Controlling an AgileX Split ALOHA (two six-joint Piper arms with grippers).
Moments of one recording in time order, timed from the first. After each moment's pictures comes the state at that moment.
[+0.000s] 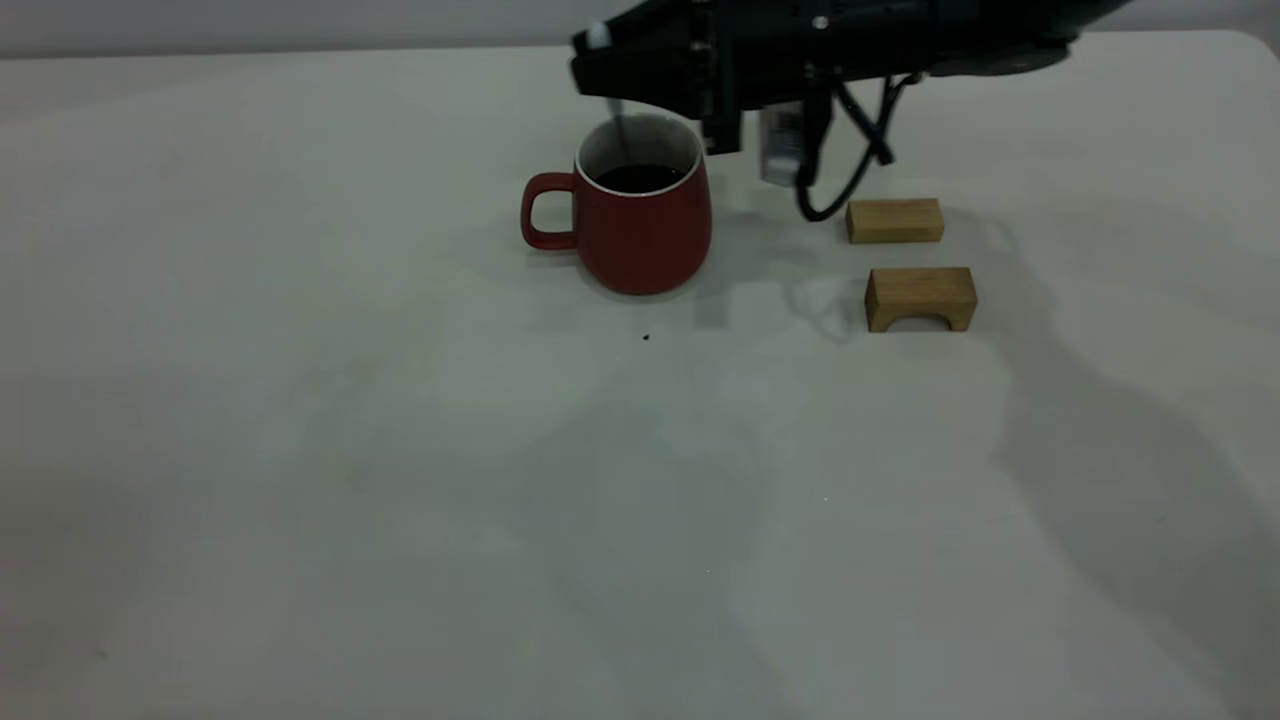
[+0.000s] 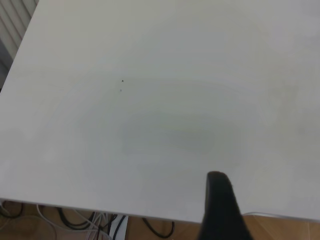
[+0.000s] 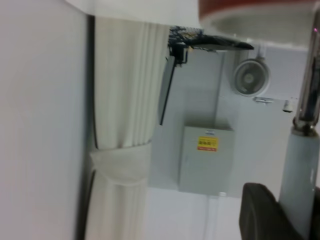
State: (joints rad) left arm 0.03 -0.02 -0.49 0.11 1.13 -0.09; right arm 0.23 2.72 -1.83 1.73 1.15 0.54
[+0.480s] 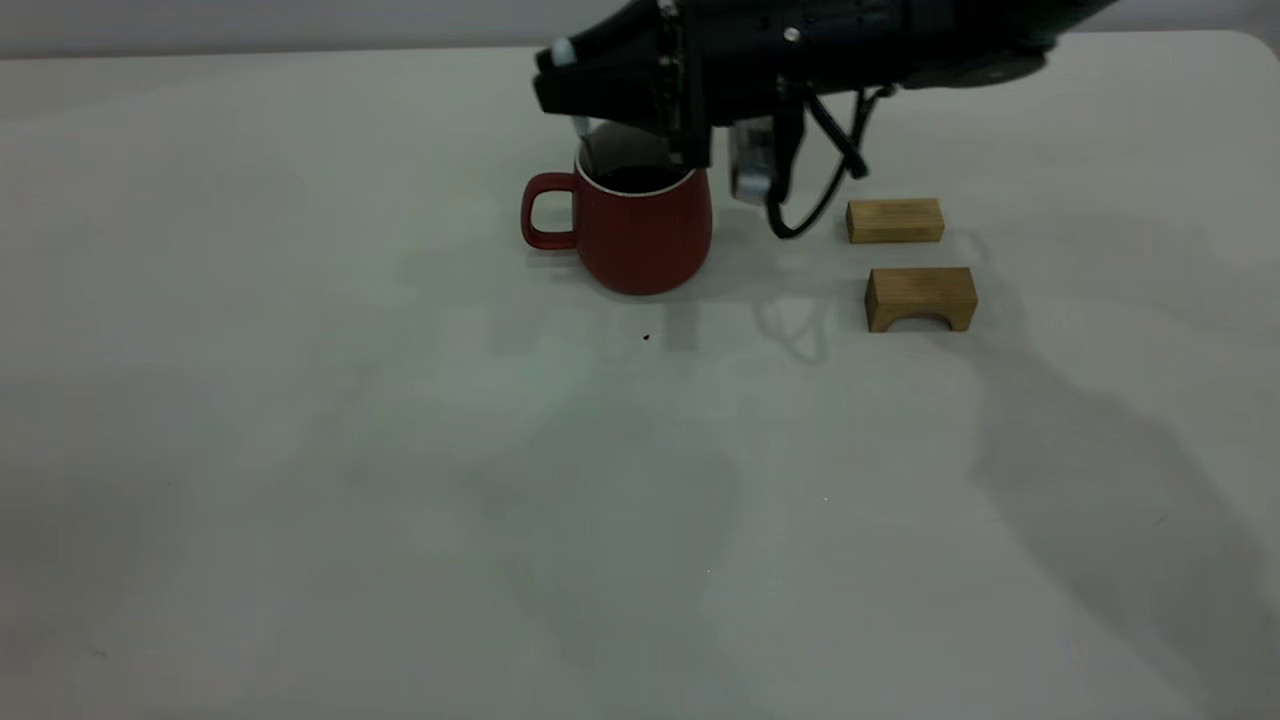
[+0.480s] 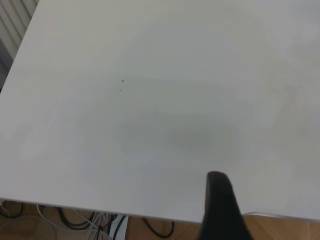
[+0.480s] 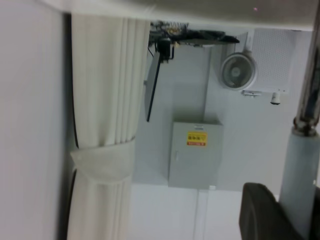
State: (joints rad) left arm 0.03 -0.02 -0.49 0.11 1.13 -0.09; right arm 0.29 2.71 -1.82 1.75 1.15 0.54
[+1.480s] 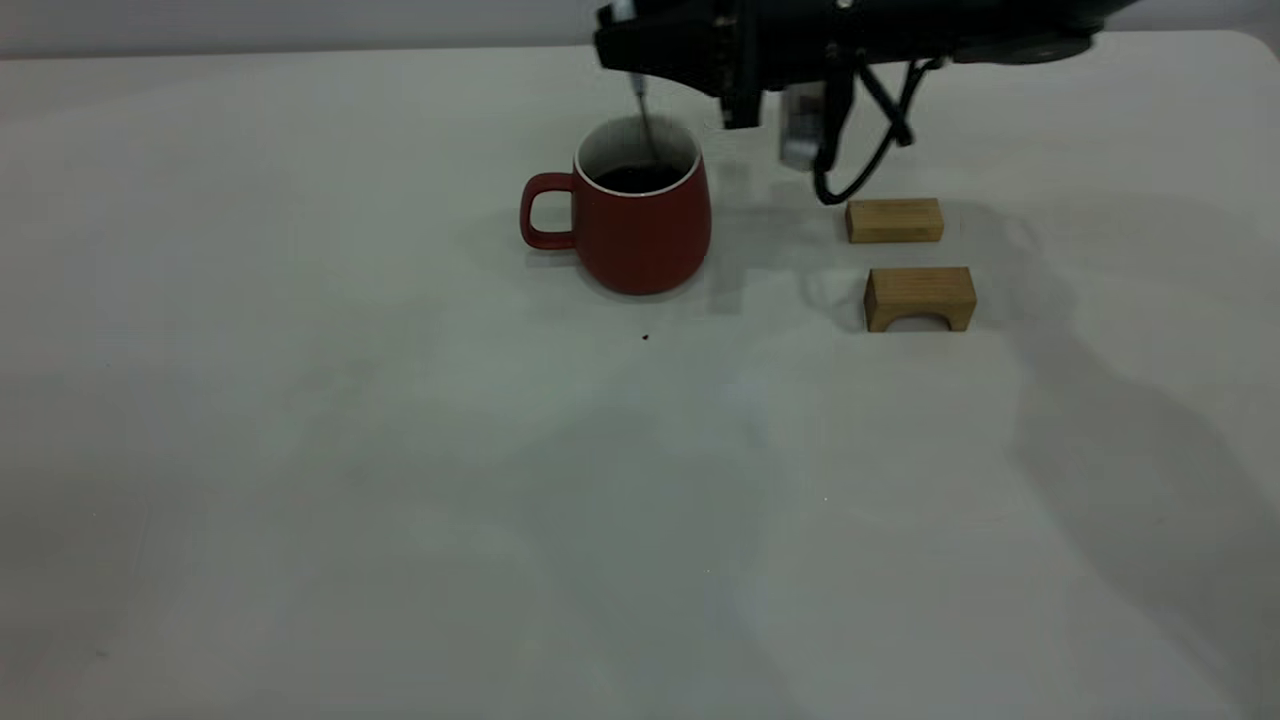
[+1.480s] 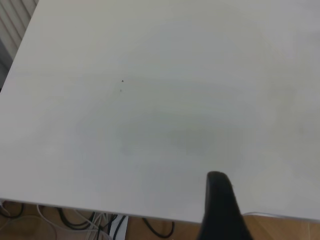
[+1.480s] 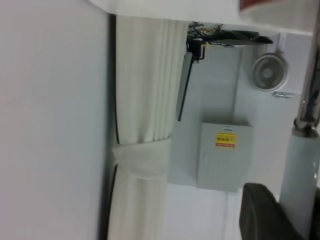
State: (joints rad) left arm 0.03 -0.02 -0.49 0.11 1.13 -0.09; right arm 0.22 2.71 -1.83 1.76 1.15 0.56
